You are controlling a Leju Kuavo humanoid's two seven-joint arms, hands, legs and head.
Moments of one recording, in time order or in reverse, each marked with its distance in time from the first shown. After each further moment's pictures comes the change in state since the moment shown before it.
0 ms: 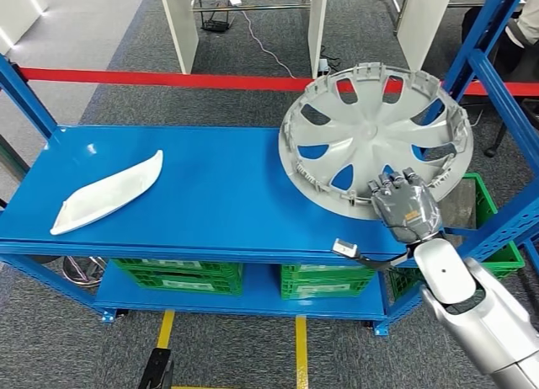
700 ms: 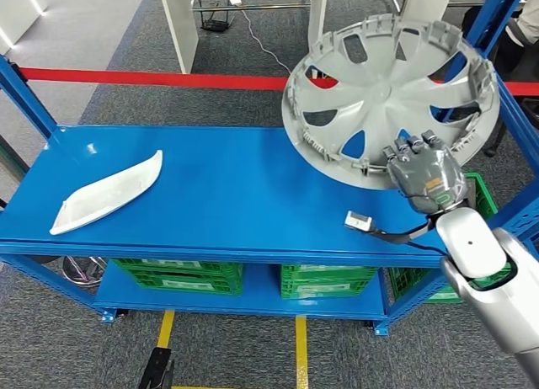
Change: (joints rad) left arm 0.000 0.001 -0.010 0.000 -0.001 0.005 -0.009; right arm -0.111 -0.051 -0.014 -0.111 -0.052 0.090 -0.063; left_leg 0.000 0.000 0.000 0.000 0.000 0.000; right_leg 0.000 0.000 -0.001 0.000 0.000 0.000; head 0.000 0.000
